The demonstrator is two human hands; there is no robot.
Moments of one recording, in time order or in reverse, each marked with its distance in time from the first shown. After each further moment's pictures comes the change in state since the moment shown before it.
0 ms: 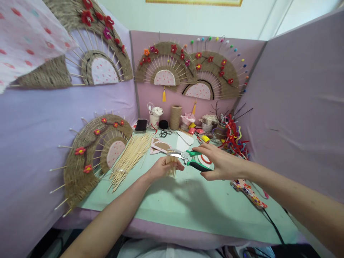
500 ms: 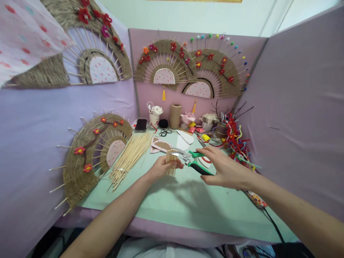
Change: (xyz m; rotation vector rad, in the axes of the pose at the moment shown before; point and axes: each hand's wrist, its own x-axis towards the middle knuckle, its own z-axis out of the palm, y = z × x) left_hand -0.001 0.000 0.007 -0.062 0.089 0.012; right_hand -0.016 -0.004 0.020 0.023 0.150 0.115
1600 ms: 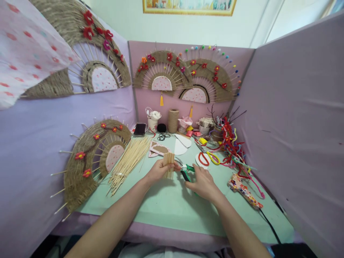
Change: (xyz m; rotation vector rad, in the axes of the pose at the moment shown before) left_hand 0.002 -0.006 -0.005 0.038 -0.011 0.044; right_hand 0.008 -0.001 0.106 0.111 0.018 0.521
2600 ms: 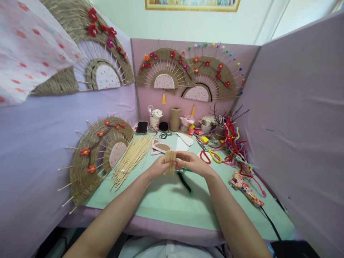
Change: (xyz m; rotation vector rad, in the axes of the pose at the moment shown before) left_hand 0.001 0.018 -0.005 0.283 -0.074 0.046; right_hand 0.051 -0.027 -0.018 1.021 -0.433 -0.546
